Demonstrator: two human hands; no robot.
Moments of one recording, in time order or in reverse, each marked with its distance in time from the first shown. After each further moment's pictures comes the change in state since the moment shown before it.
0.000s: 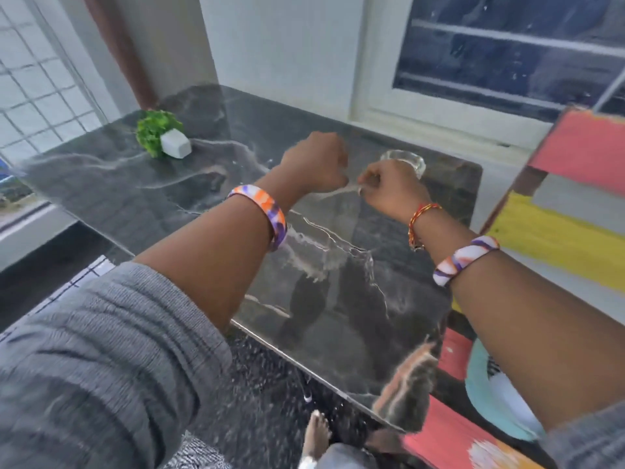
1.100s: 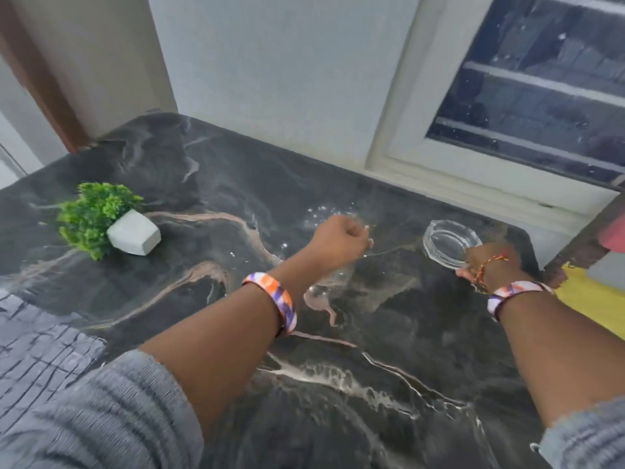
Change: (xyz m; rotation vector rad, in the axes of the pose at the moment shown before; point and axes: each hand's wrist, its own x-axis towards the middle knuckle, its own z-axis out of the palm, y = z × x) left_hand 0.171 -0.131 0.042 -0.704 -0.298 -0.084; right_hand 0.156 0.111 0.044 0.429 0.268 1.050
